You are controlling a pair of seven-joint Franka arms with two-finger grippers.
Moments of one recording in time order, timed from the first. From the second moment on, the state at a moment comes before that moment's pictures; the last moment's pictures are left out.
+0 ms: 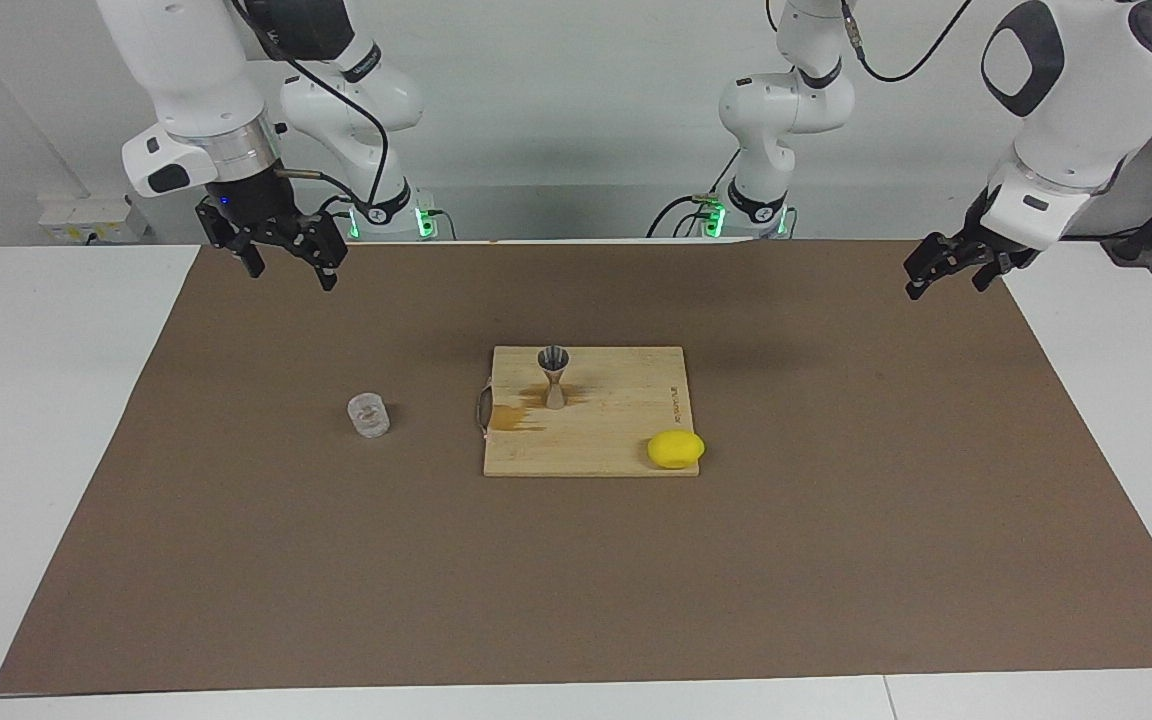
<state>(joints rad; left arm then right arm) -0.02 0.03 0.02 -1.61 0.00 1.58 -0.05 0.04 -0.04 0.04 -1.63 -0.01 1.62 0.31</state>
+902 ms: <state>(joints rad) -0.02 0.03 0.02 -1.61 -0.03 1.58 -0.06 0.01 0.00 0.04 -1.63 -0.01 1.61 0.26</state>
